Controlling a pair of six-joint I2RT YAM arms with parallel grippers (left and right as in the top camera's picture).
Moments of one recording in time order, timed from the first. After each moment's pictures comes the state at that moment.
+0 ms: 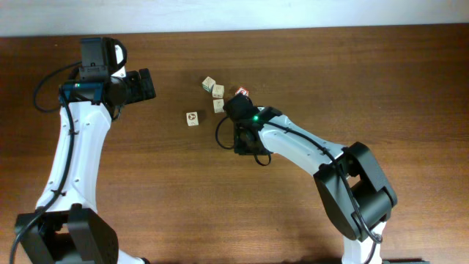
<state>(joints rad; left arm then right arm) 0.04 1.69 1.52 -0.78 -0.04 -0.16 0.61 2.02 1.39 -0.73 0.08 0.63</state>
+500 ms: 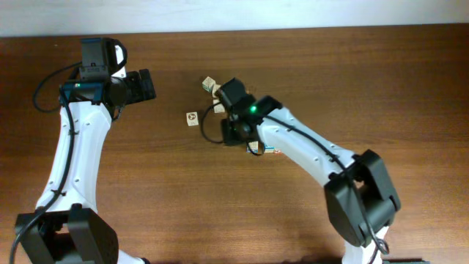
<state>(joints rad) 0.04 1.69 1.52 -0.79 -0.04 -0.16 0.65 1.99 1.54 -0.78 0.00 0.43</state>
